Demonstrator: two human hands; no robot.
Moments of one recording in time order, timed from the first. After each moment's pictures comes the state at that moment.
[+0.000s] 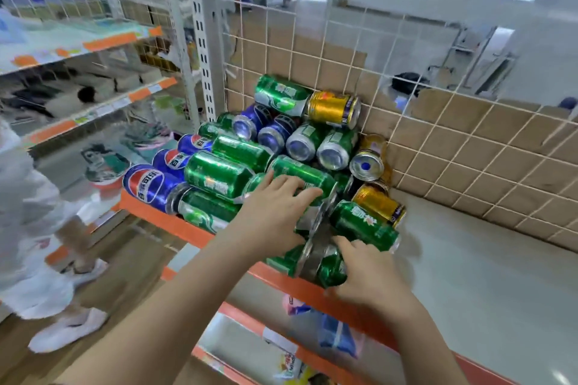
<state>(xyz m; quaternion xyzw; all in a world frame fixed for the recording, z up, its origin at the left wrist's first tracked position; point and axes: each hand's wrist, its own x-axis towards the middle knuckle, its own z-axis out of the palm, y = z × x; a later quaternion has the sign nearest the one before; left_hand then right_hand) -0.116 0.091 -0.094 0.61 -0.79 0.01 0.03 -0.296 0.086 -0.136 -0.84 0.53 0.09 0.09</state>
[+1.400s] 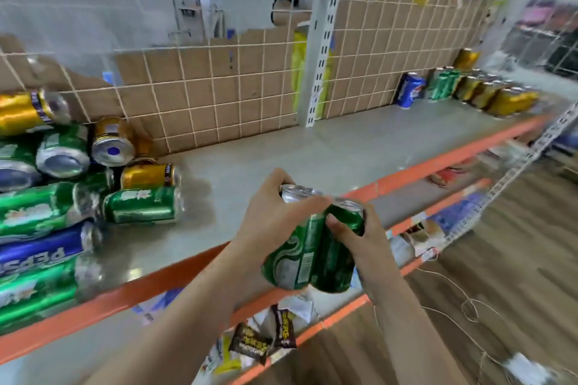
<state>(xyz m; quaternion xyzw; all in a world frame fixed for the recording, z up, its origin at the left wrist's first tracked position) -0.351 0.178 -0.093 0.35 -0.71 -0.54 0.30 -0.459 0.284 -0.127 -0.31 0.64 -0.64 0.29</state>
